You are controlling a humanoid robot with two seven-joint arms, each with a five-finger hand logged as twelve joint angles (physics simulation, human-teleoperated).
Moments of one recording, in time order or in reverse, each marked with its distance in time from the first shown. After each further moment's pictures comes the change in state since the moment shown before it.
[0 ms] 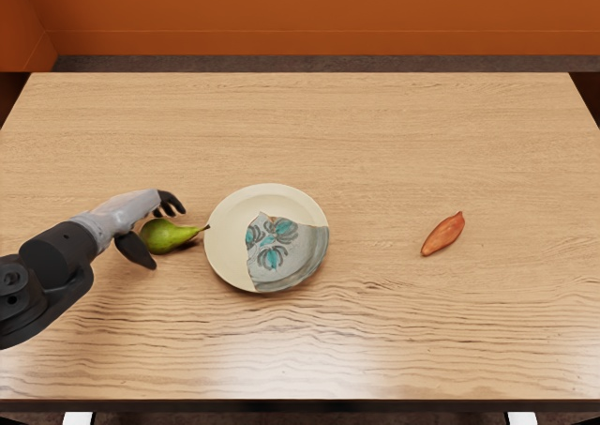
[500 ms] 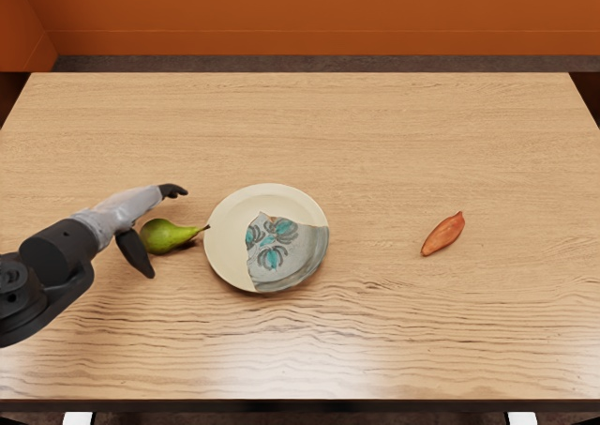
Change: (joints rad) left arm 0.002 0.000 -0.009 0.001 -0.006 0.006 -0.019; right arm 0.000 0.000 0.000 0.000 0.000 0.000 0.000
